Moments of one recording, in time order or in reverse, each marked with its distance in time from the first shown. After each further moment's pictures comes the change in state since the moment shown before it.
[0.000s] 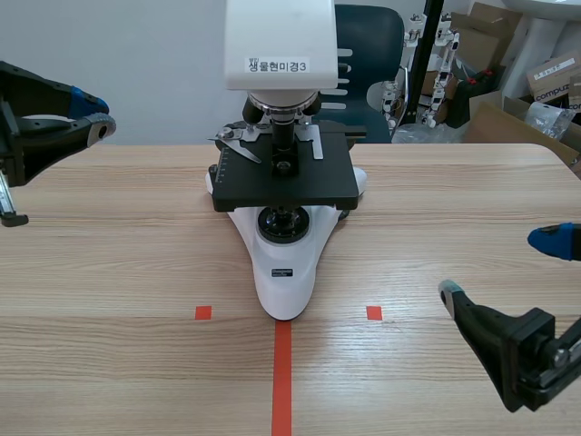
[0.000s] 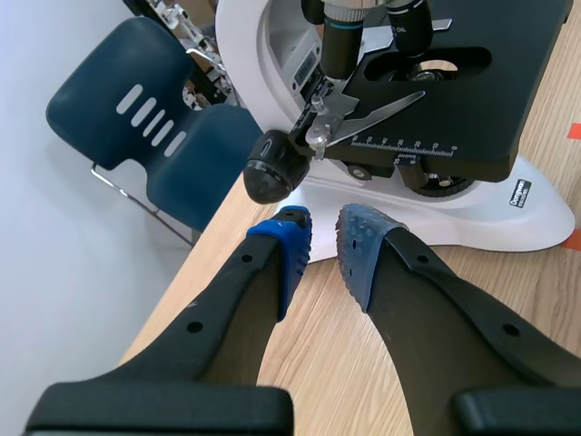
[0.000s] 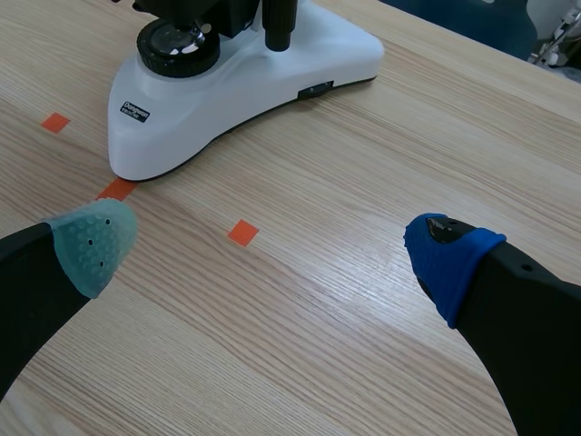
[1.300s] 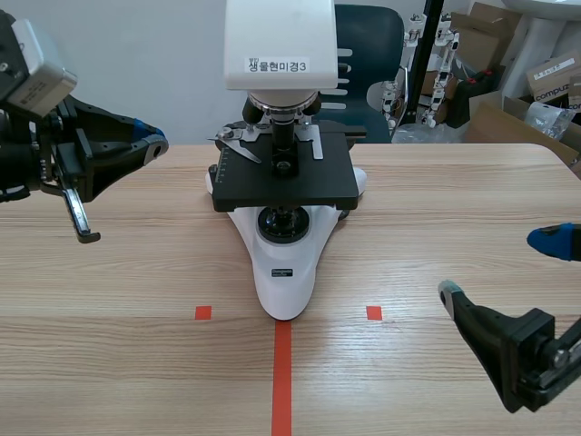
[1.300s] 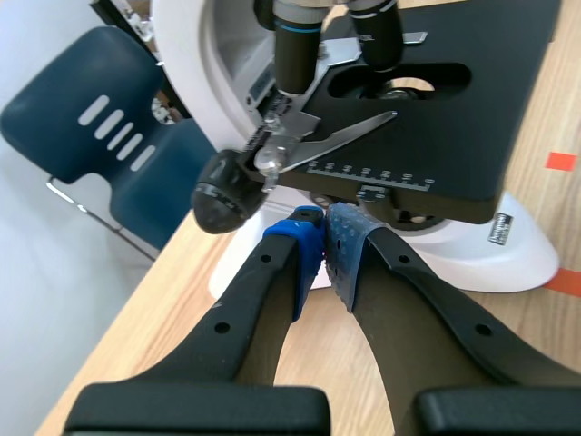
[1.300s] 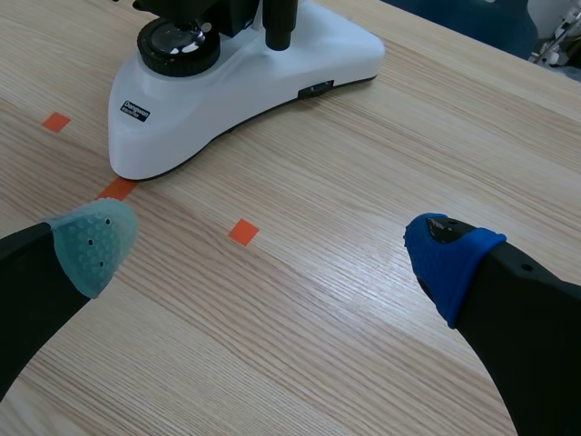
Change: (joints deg) left arm -6.3 11.8 4.8 -7.0 8.2 -3.1 -1.7; right arm 0.0 0.0 0.0 0.0 0.0 0.0 0.0
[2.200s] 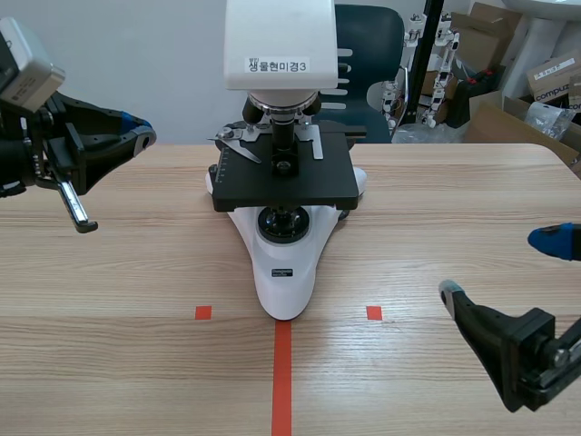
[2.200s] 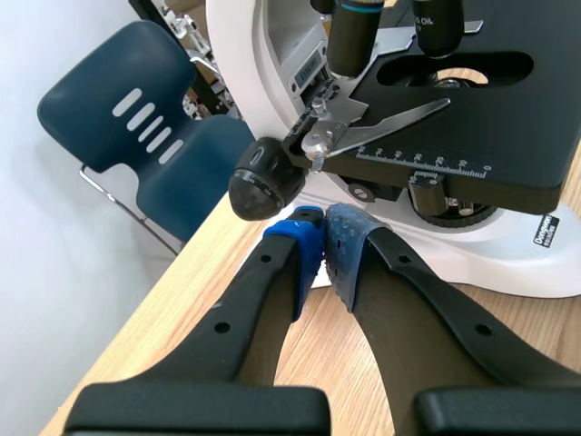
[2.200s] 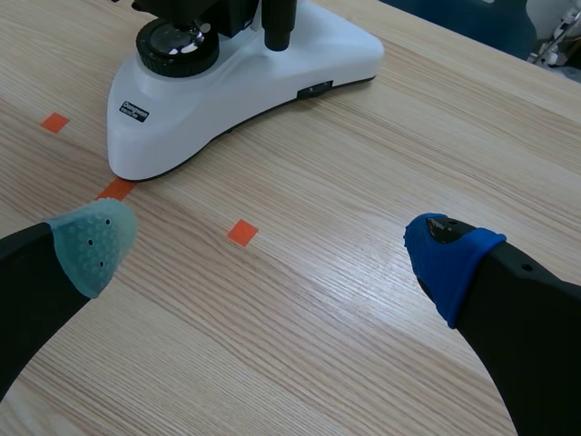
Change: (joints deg) left arm -1.0 0.0 0.0 -3.4 -0.5 2.7 -2.6; right arm 0.0 0.0 0.0 0.0 0.0 0.0 0.0
